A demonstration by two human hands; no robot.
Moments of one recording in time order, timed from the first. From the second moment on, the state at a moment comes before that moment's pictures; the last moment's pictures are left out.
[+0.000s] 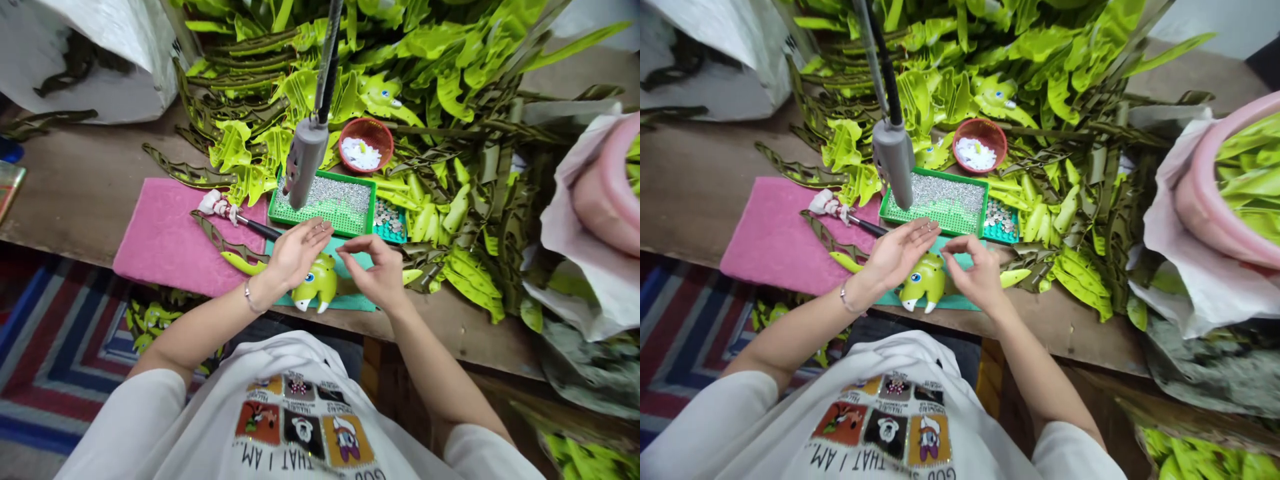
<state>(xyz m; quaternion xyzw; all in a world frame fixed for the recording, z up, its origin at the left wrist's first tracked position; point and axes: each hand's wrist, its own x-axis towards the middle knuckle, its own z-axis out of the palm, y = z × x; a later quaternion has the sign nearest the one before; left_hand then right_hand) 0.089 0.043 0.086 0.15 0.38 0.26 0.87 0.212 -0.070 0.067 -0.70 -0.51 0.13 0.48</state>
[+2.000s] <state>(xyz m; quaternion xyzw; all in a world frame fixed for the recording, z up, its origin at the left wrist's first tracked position) -0.041 -0.025 0.060 0.12 0.41 0.41 0.81 0.096 -0.041 0.043 -0.67 -0.63 -0.06 0.38</state>
